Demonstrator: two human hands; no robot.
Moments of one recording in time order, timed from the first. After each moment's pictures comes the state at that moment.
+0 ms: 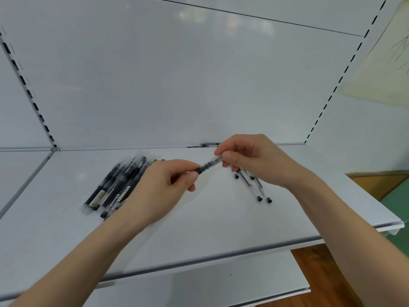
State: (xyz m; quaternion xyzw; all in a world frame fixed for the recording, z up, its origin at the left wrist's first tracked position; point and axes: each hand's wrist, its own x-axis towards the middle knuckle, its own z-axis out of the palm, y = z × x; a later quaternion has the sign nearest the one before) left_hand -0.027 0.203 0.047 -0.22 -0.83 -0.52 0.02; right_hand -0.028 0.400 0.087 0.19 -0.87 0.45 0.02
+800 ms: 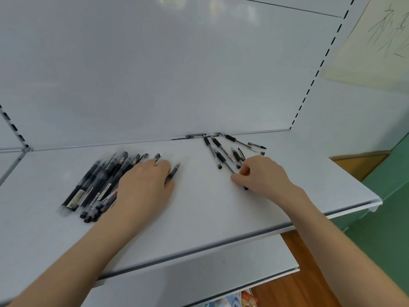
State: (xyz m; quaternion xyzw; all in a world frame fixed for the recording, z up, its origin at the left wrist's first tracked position) left_hand -0.048 0.216 0.014 -0.17 -0.96 -0.15 0.14; right_hand -0.022 0.436 0.027 -0.12 -0.98 0.13 0.03
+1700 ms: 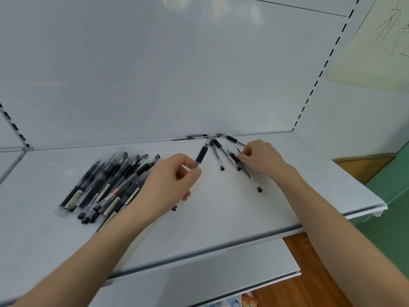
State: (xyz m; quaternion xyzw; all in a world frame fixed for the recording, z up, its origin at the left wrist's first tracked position) left_hand -0.040 0.242 0.027 -0.16 -0.83 -0.53 -0.04; right_hand -0.079 0.467 0.022 -0.16 -0.97 0.18 0.04
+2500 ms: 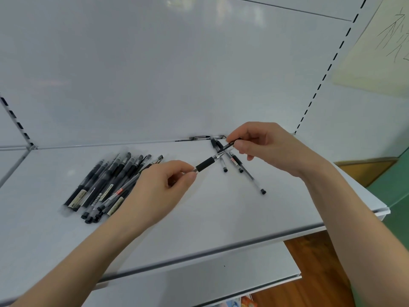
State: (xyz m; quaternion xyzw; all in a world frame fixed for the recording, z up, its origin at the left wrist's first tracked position) left_hand -0.029 0.220 0.033 -0.23 -0.85 -0.48 0.03; right_hand -0.024 0.435 0.090 0.11 -0.88 0.46 0.03
